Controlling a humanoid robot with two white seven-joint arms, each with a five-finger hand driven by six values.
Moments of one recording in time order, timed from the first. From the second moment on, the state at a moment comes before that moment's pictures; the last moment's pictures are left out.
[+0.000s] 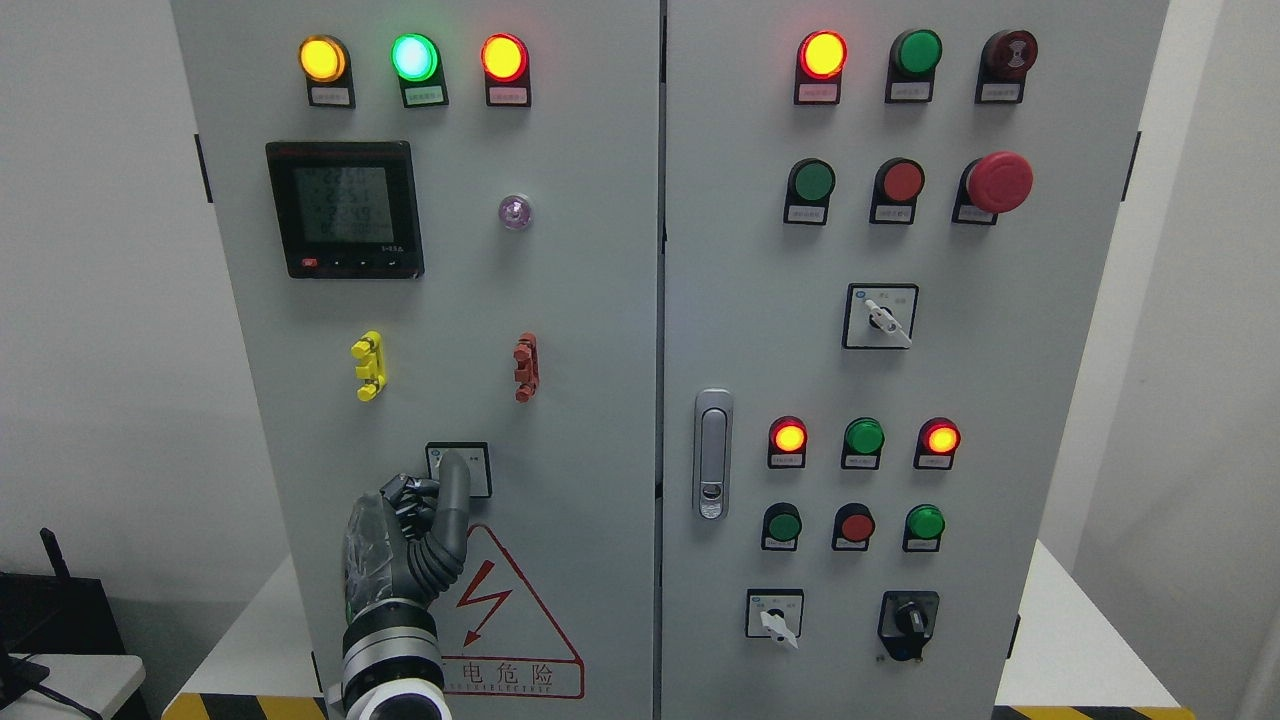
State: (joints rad) left arm -0.53 -0.12 -0.15 -1.84 -0.25 0.74 0.40; right arm 0.12 0.12 0.00 -0.11 0.00 0.01 -0.06
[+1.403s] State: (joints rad) left arm -0.53 -0.12 -0.15 -1.84 -0.25 0.74 0.40; right arm 0.12 0.12 0.00 -0.11 0.00 0.01 -0.06
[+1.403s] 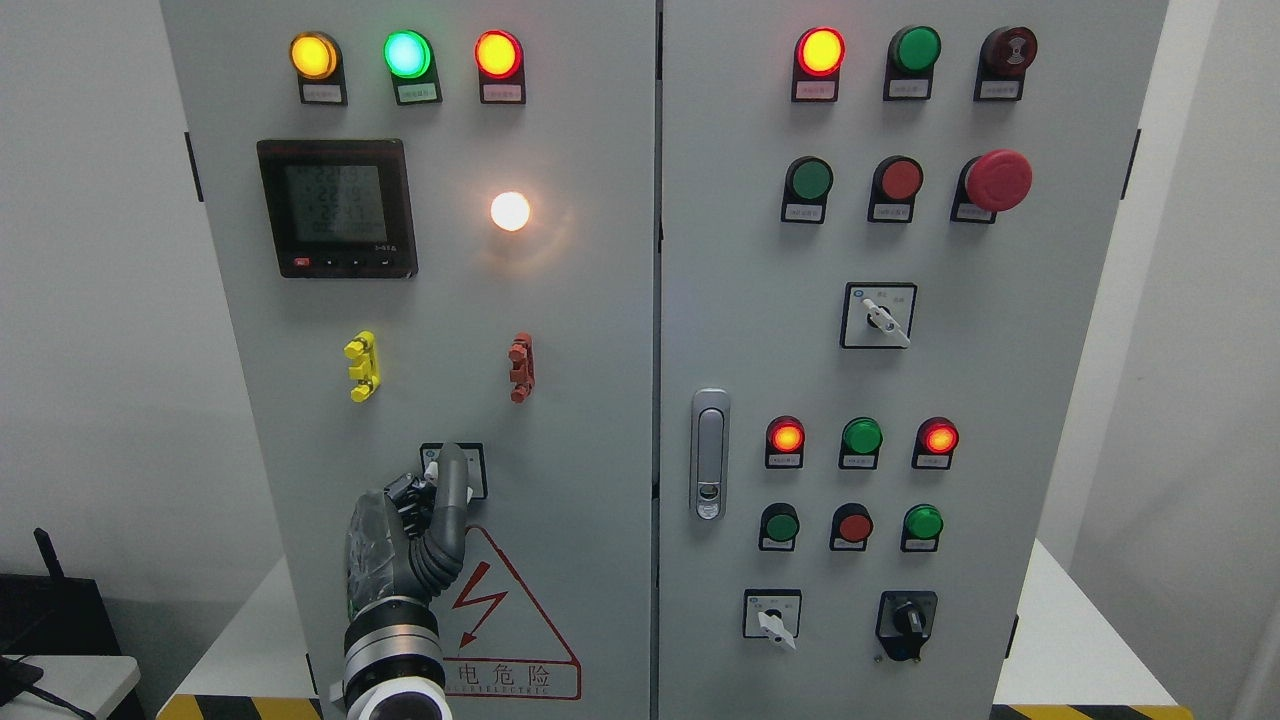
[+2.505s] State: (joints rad) left arm -0.51 -0.12 -0.14 -1.86 -0.25 0.73 0.40; right arm 0.12 0.12 0.00 -0.11 0.00 0.01 -0.06
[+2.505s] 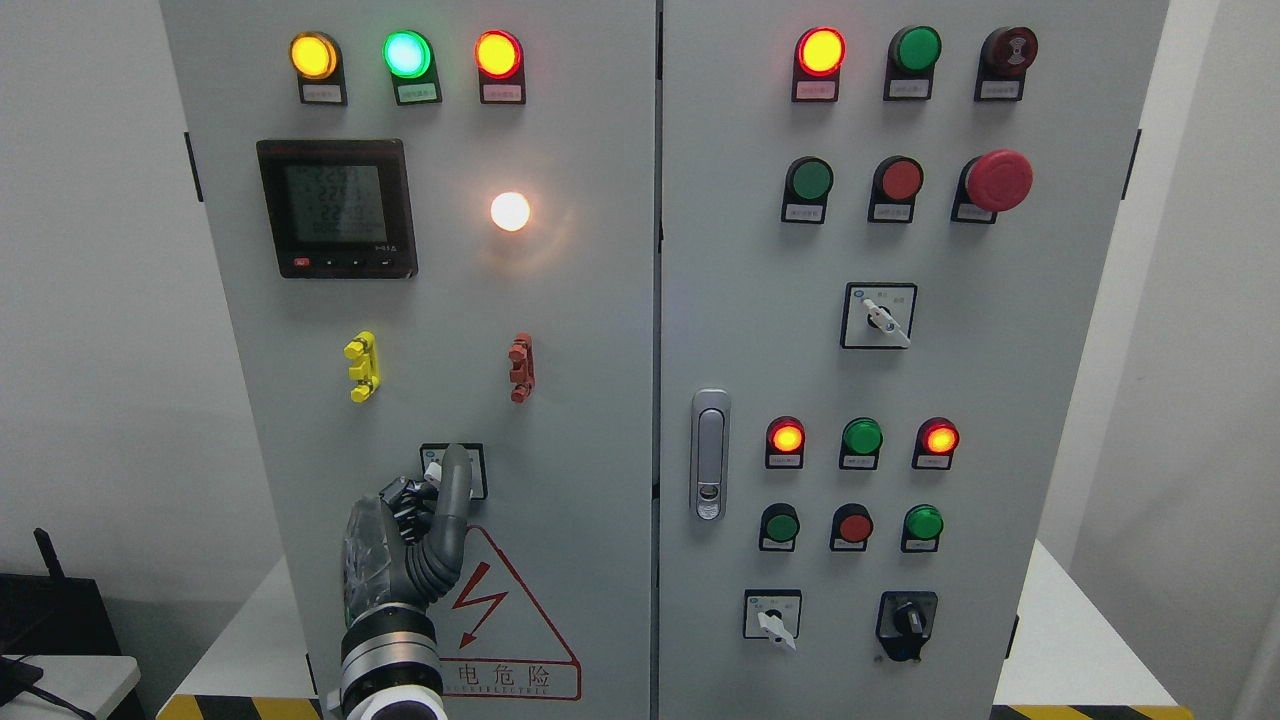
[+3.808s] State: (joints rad) left arm -0.17 -0.11 -0.06 -1.92 -0.24 0.35 0.12; right arm 0.12 0.12 0.00 -0.11 0.00 0.01 -0.06
